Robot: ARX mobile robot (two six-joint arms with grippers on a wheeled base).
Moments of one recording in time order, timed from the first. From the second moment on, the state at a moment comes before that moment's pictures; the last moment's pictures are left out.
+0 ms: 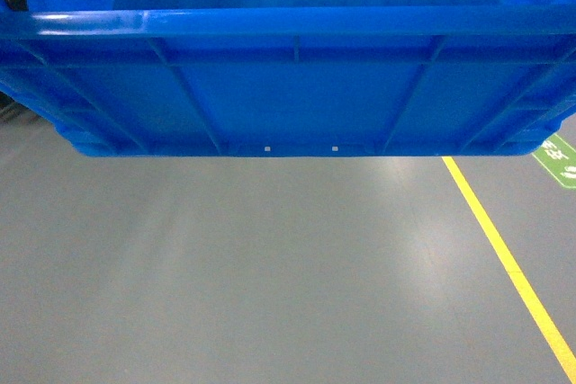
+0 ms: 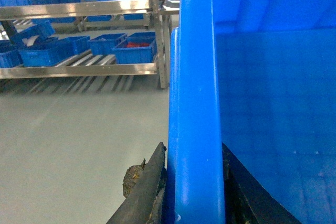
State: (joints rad) left arm -0.17 1.45 0.90 0.52 -0.23 0.05; right arm 0.24 1.45 0.87 0.58 0.28 -0.01
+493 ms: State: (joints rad) left arm -0.17 1.45 0.90 0.53 -0.24 0.05; right arm 0.24 1.45 0.87 0.57 0.28 -0.01
